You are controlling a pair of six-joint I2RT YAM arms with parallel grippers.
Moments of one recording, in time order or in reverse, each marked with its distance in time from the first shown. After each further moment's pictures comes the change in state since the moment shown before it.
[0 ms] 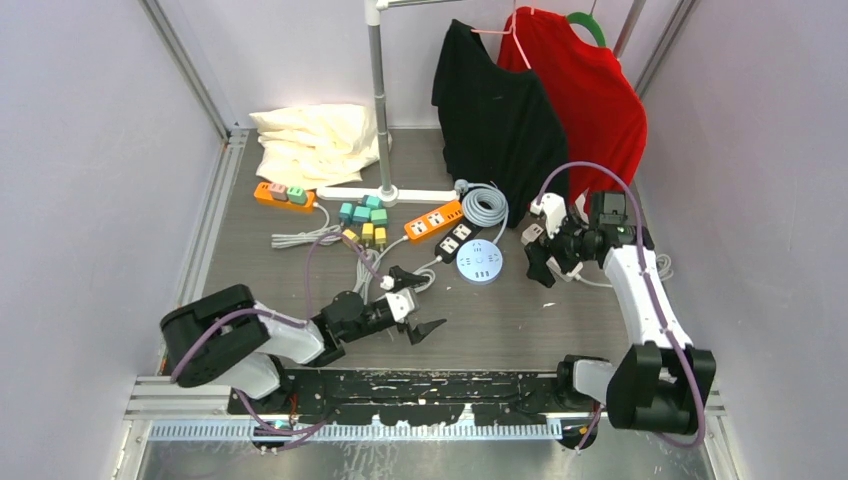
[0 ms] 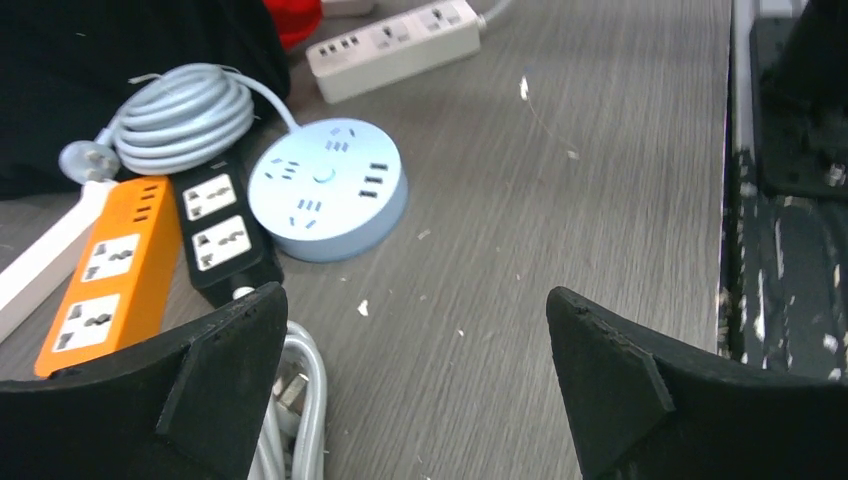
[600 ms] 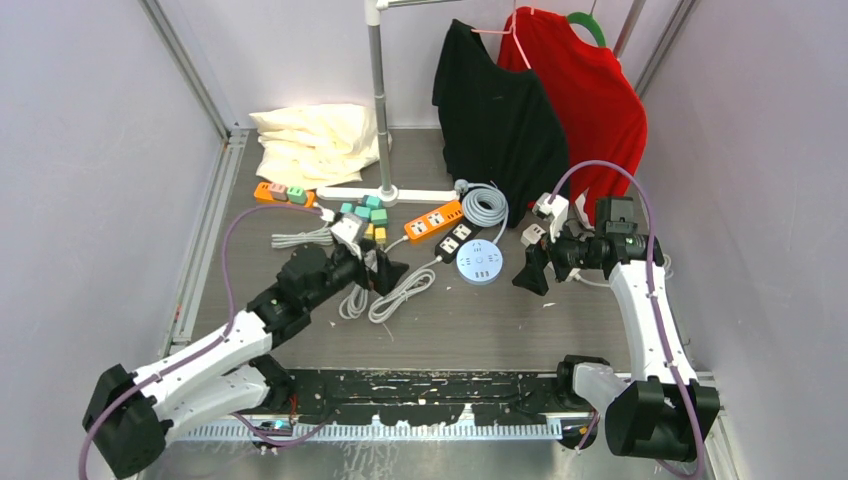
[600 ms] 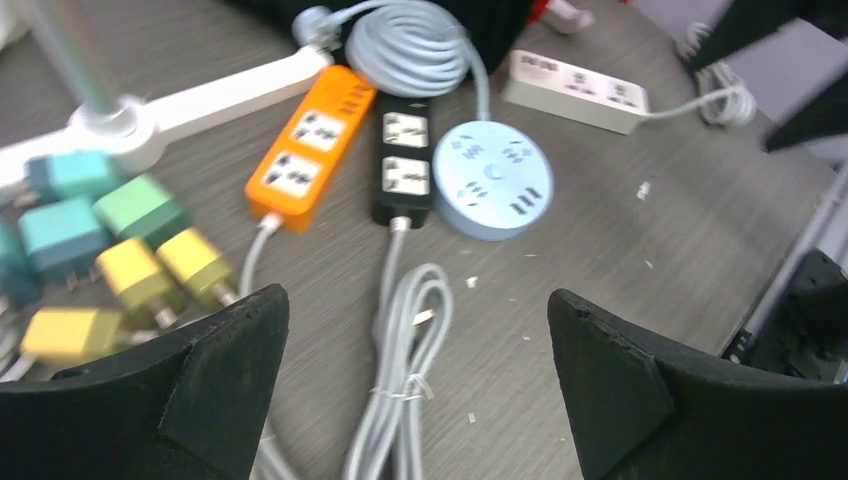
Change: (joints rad) left arm 0.237 -0.619 0.259 -0.993 -0.150 -0.401; right arm 0.002 -0.163 0.025 -0.194 -0.320 0.096
